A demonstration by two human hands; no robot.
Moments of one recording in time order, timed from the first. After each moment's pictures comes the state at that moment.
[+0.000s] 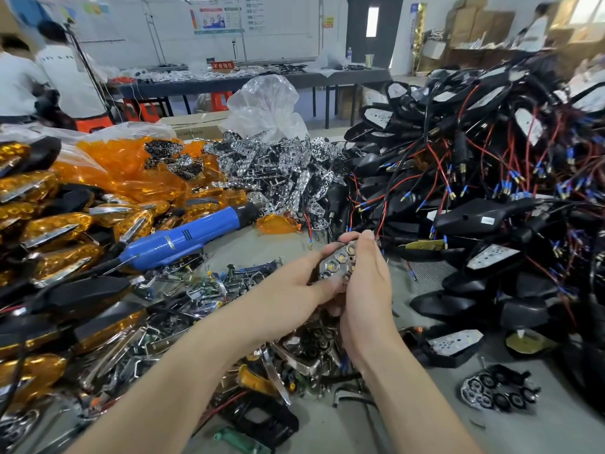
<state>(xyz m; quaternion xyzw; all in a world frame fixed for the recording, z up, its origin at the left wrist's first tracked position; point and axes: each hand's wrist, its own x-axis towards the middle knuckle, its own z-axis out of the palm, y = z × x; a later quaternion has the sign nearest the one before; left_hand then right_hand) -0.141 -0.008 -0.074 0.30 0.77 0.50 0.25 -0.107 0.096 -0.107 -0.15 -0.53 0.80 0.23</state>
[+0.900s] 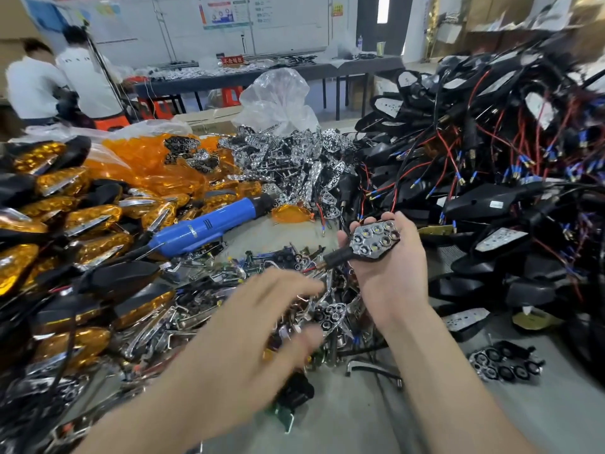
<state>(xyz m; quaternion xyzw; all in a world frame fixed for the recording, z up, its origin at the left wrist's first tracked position) -0.084 -0.091 -0.079 0.43 0.86 0.26 -0.06 -0.099 0.115 -0.086 -0.12 -0.23 0.94 0.21</state>
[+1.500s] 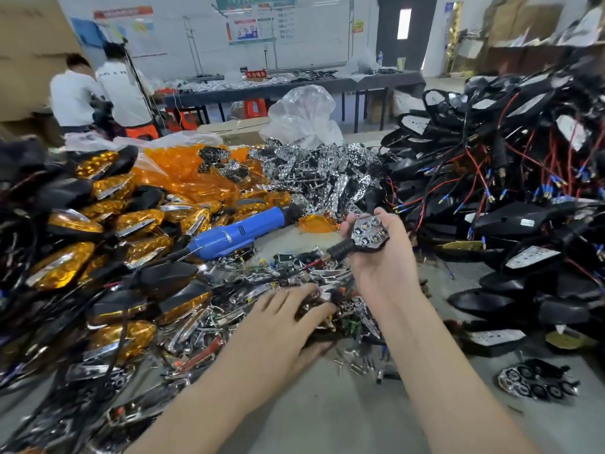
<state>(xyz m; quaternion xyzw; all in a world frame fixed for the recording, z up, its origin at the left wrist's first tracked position) -0.099 -0.101 -0.104 0.41 0.90 0.01 -0.14 -0.130 0.082 -0.068 -0.11 -0.18 0.96 0.17</state>
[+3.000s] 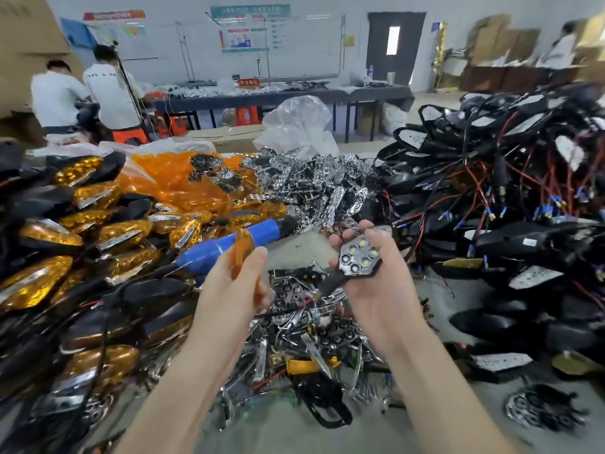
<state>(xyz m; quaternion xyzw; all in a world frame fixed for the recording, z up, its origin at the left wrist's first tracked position) -0.146 -0.098 -0.074 0.06 0.62 0.79 0.01 -0.123 0.081 -0.079 0.01 -0.31 0.94 0.11</state>
